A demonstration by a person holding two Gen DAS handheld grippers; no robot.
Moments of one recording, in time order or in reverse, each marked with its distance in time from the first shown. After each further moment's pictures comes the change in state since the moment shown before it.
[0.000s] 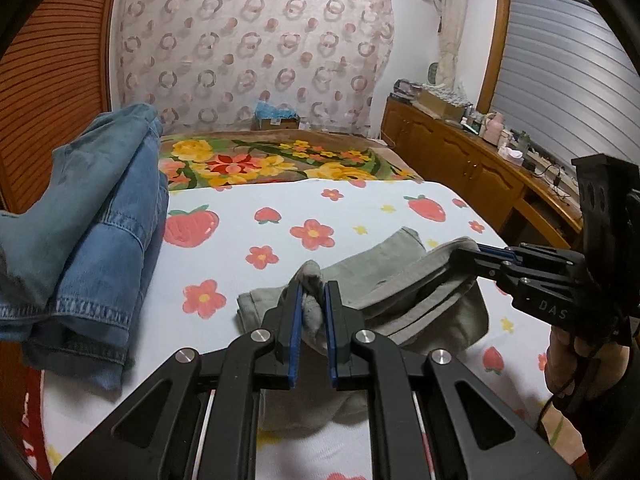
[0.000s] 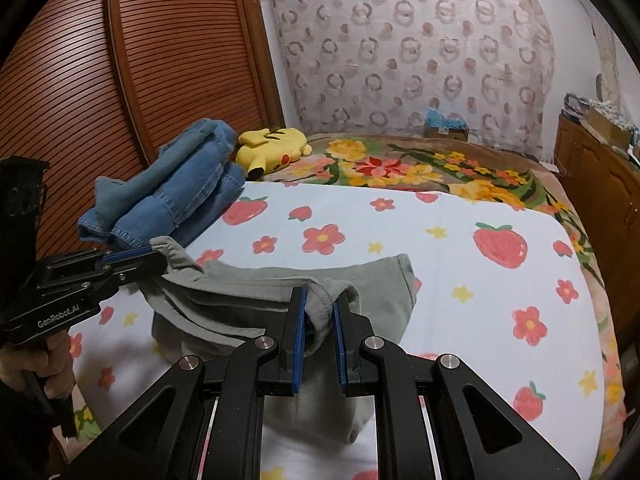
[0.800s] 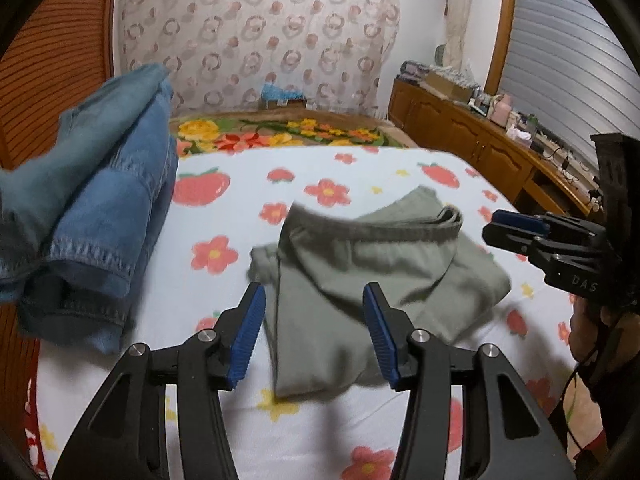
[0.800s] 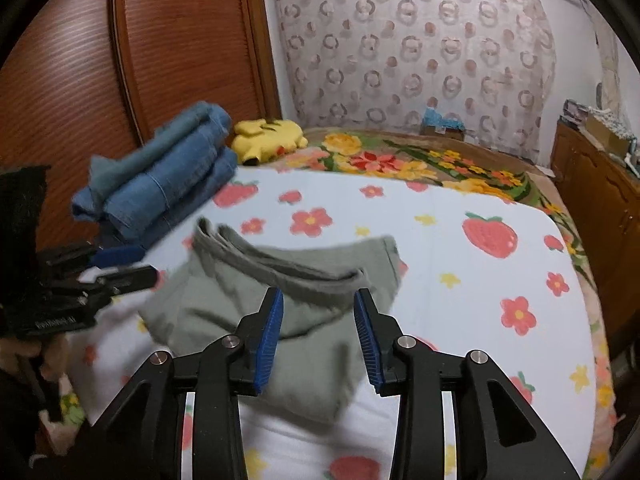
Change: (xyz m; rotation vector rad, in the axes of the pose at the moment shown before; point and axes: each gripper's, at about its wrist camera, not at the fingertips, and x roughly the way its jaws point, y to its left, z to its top) left arm 0.009 0.012 -0.034 -0.001 0.070 0.027; right arm -0.006 -0.007 -0.025 -0.051 0.029 -0.061
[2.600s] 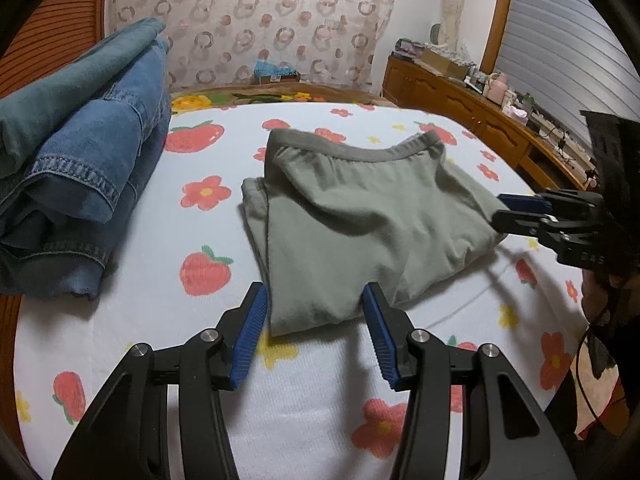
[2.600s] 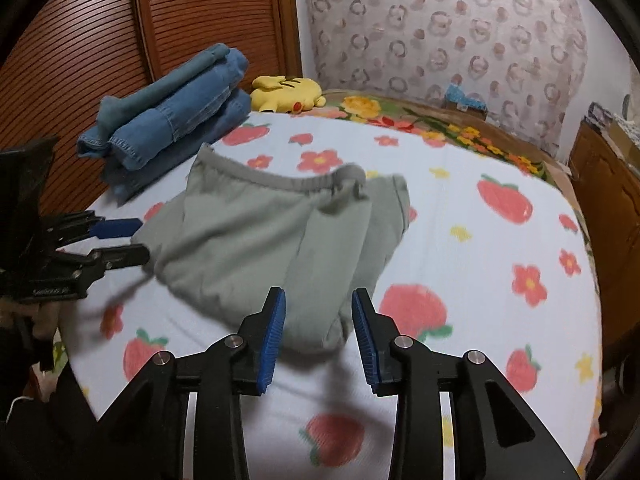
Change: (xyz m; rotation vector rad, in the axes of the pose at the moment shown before) left arm 0.005 -0.002 -0.037 0.018 0.078 -0.021; right arm 0.004 -0.009 -0.013 -0.078 0.116 0.083
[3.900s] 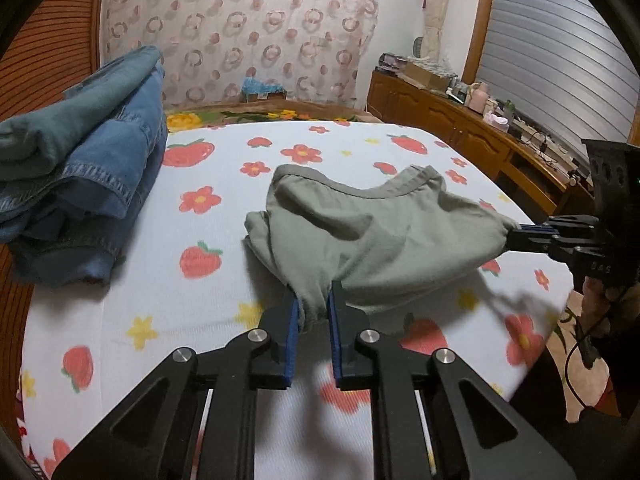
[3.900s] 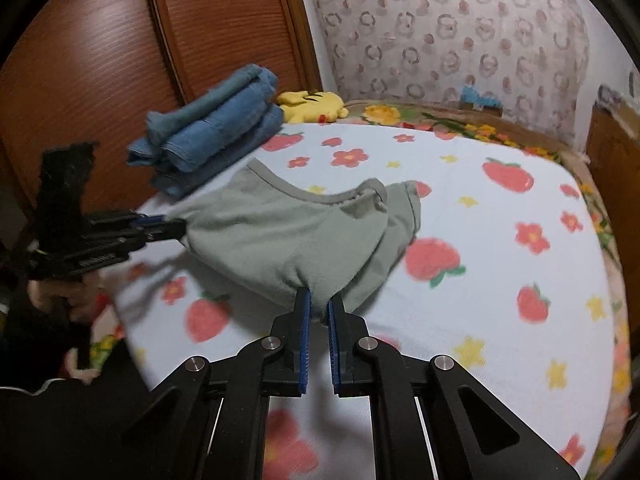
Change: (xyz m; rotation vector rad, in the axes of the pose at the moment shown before) left arm -0.036 -0.008 -0.015 0.025 -0.065 -0.050; right arm -0.054 0.008 -0.044 0.065 -0.061 0.129
